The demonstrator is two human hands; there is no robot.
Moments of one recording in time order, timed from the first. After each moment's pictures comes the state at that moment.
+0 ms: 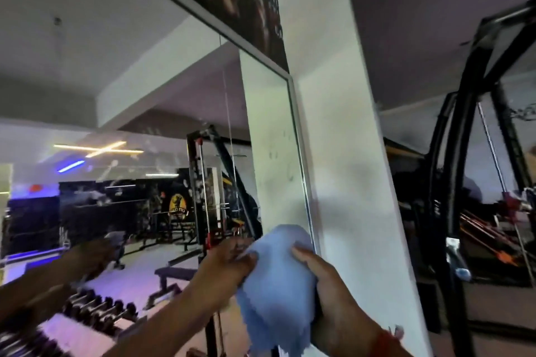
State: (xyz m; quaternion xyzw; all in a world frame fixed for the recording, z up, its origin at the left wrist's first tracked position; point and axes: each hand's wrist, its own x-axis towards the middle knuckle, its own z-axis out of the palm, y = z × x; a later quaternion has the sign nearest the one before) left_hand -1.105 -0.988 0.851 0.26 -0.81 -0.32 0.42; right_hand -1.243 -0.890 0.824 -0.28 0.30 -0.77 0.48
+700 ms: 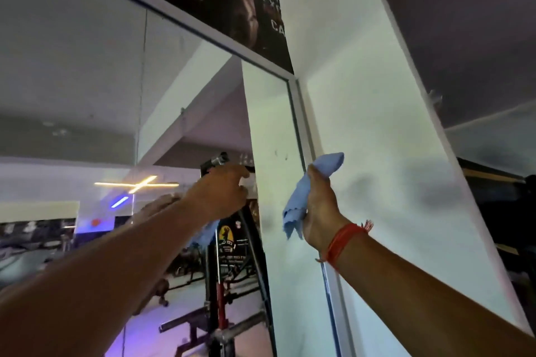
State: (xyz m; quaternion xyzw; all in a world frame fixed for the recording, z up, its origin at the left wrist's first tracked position) left_hand -1.485 -1.282 1.070 0.37 -0.82 0.18 0.41; right_hand -1.660 -1.241 1.018 -0.39 0.27 -0.83 0.29
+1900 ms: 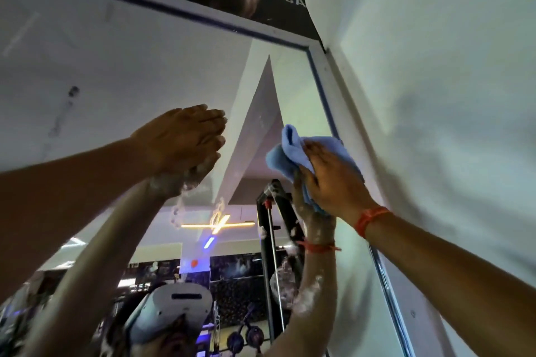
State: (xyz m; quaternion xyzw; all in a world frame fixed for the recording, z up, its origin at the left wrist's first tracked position) left_hand -1.569 -1.502 1.224 0.42 -0.62 0.63 0.19; right_hand -1.869 -1.645 1.154 -0.66 0.20 -0.61 -0.39
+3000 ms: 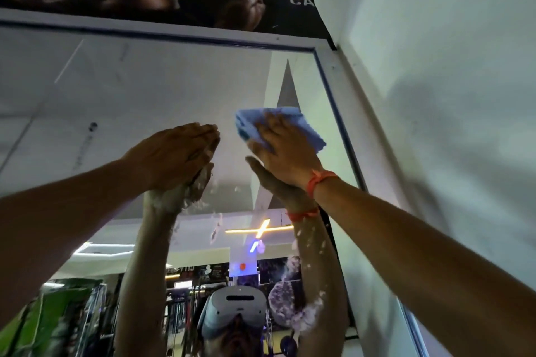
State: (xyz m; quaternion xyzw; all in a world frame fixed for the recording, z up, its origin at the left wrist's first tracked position) left_hand -1.593 -1.473 1.218 0.55 -0.55 0.60 0.20; right_hand -1.809 -1.621 1.227 -0.70 0.18 -0.58 -0.37
